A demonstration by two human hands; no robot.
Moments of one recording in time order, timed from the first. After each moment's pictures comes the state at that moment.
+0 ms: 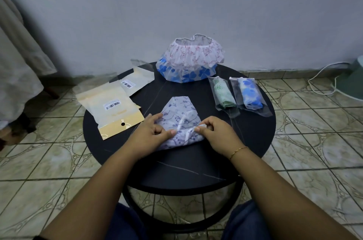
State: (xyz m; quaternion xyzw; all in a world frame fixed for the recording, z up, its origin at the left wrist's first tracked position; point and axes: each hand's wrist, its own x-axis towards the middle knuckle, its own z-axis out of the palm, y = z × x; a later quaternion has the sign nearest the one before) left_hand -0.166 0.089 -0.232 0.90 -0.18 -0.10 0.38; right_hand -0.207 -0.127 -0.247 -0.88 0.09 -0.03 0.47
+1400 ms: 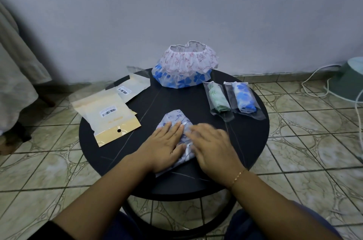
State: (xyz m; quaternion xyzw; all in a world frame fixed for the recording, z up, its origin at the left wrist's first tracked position) left_hand -0.175 0.053 -0.243 0.94 -0.34 -0.09 0.03; right_hand -0.251 -0.112 -0.242 -0.97 -0.10 -0.20 0.11
